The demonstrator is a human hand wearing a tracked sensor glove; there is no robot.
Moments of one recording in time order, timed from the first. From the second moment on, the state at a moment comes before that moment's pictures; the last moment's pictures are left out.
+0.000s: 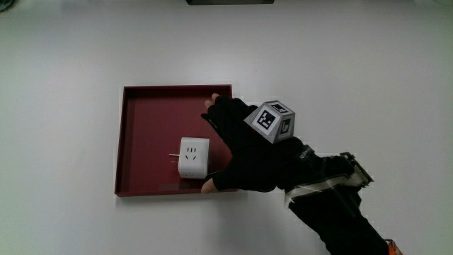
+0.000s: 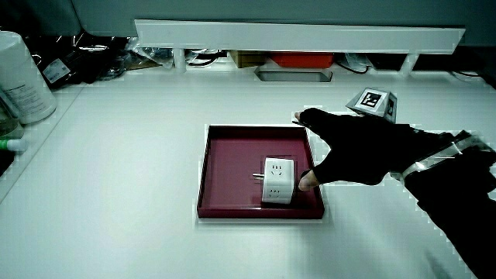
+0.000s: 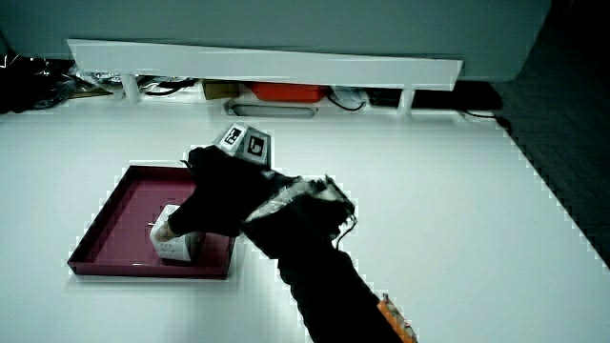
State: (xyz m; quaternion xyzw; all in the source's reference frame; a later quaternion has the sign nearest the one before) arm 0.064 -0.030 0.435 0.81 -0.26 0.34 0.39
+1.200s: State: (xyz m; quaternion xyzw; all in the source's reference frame) arm 0.028 -0.019 0.520 0.81 -0.21 0.32 0.43
